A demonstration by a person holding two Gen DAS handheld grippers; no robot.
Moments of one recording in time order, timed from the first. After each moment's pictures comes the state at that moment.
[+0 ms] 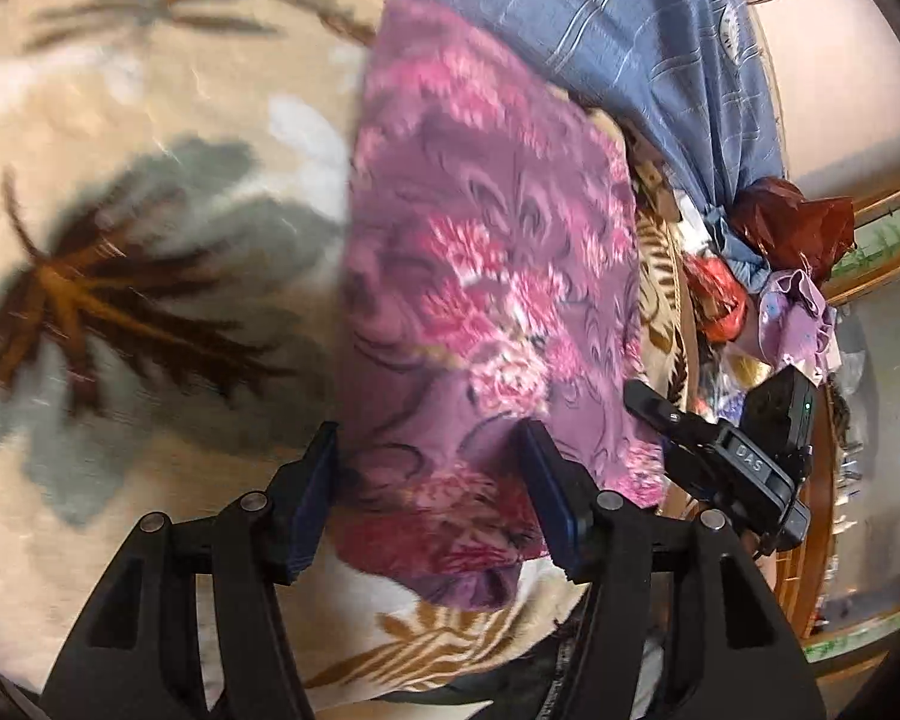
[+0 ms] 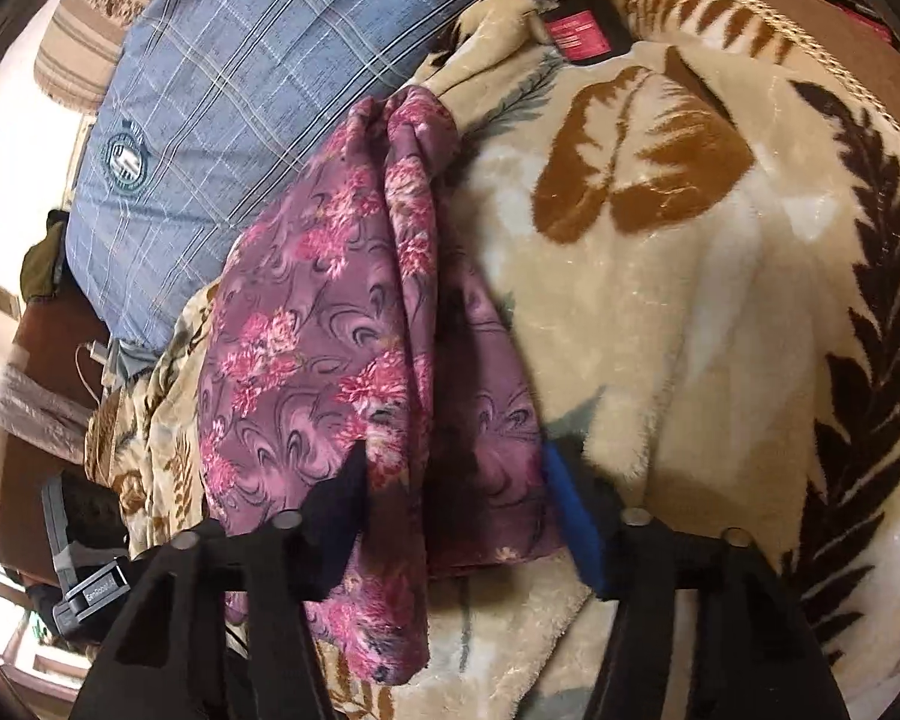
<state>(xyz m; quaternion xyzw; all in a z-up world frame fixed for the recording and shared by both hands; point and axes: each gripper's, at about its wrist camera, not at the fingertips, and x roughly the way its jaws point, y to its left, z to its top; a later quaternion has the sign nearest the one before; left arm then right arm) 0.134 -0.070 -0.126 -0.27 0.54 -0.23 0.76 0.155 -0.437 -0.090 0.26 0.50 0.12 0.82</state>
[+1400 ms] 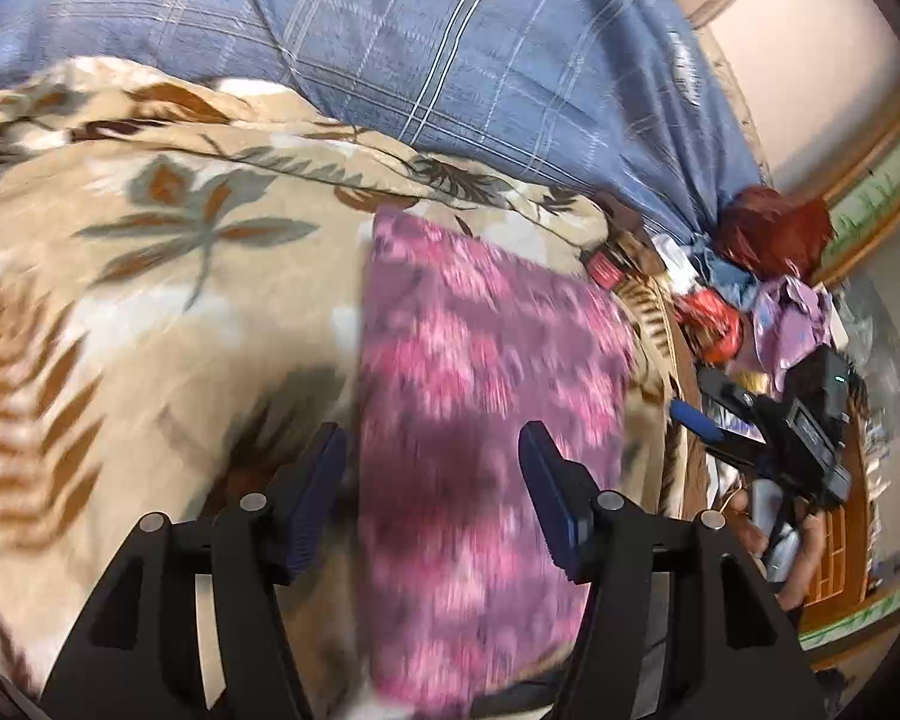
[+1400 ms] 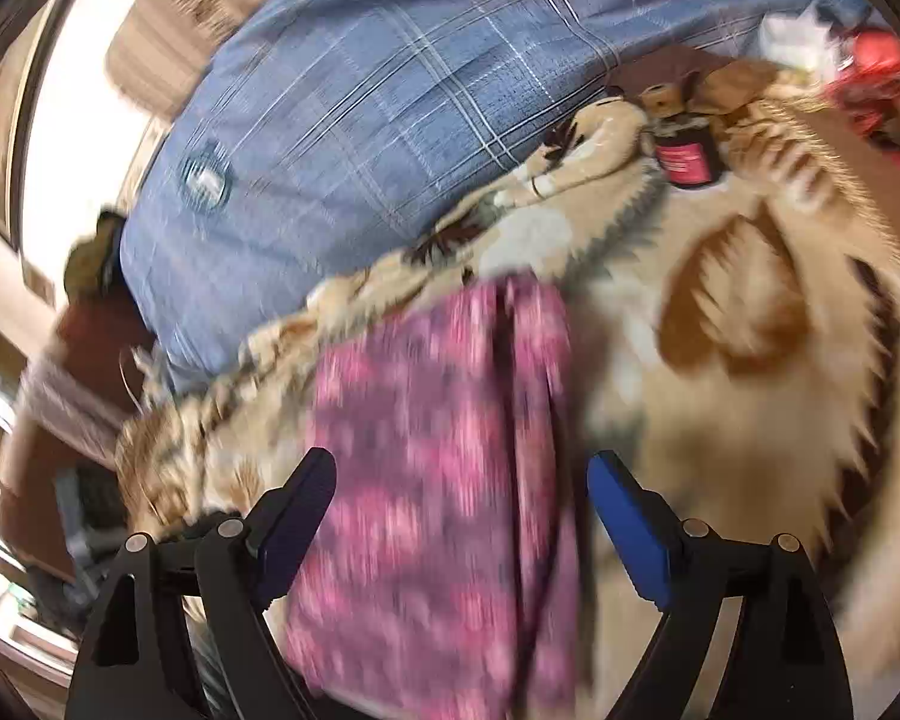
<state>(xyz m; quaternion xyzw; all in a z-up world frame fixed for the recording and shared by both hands) 0.171 -0.017 -0.049 -0.21 0.48 -0.23 0.82 0.200 -0.407 -0.019 0.28 0.45 0.15 0.84</state>
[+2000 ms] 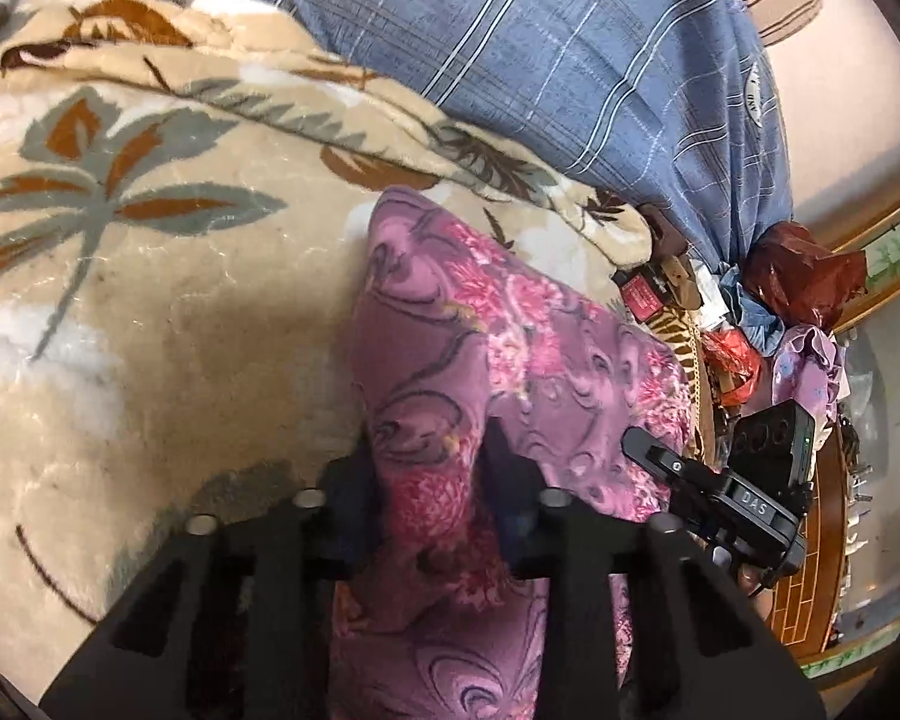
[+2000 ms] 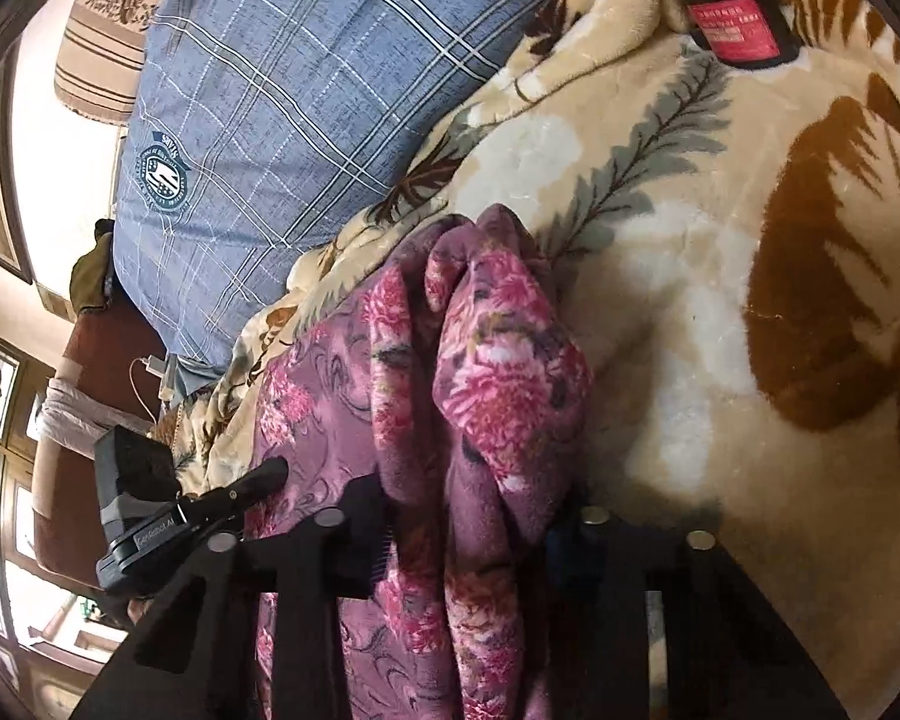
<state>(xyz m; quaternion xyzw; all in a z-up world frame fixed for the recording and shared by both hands) 0.219 -0.048 -0.099 -0.25 0.50 -0.22 0.80 0.235 -0.398 -0.089 0.30 0.47 0.20 0.80</state>
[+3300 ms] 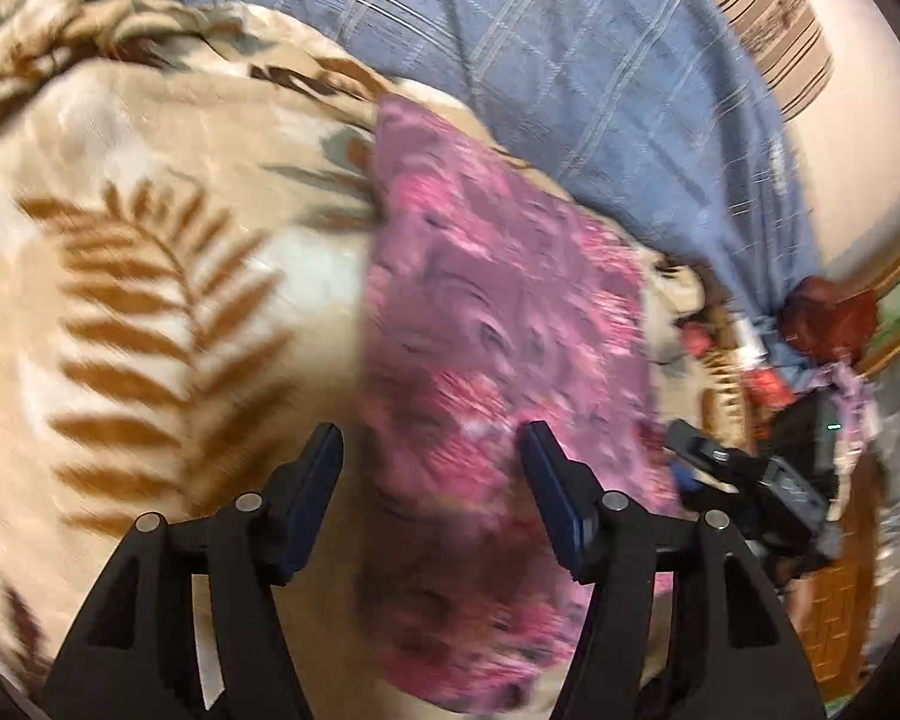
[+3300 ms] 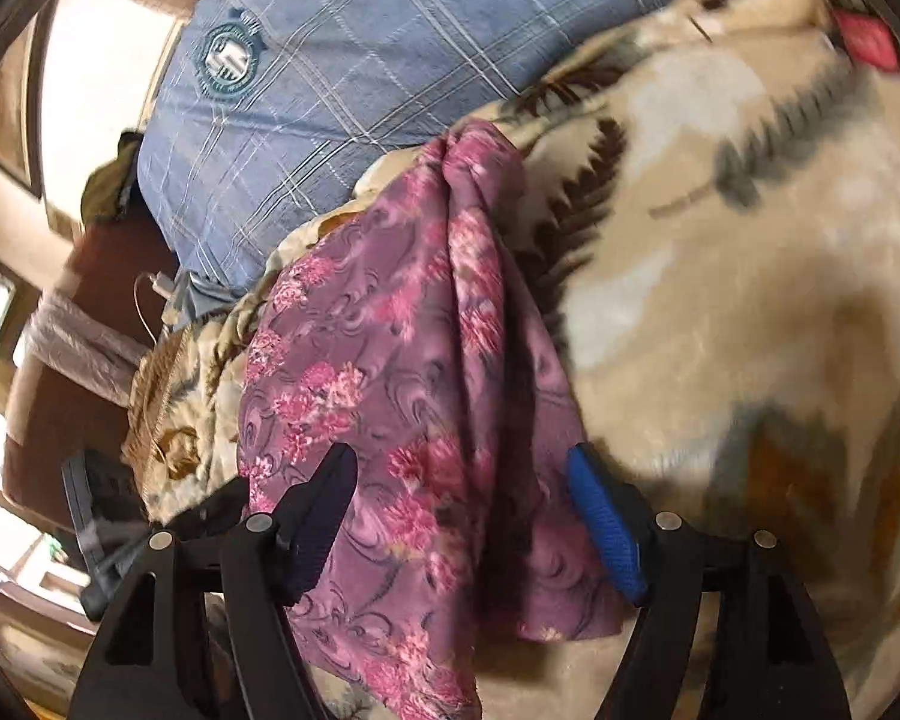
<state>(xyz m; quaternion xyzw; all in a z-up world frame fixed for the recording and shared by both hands) 0.130 0.069 -0.108 -0.27 0.44 -0.14 0.84 0.211 -0.283 -0.094 0.25 0.48 0.24 0.81</state>
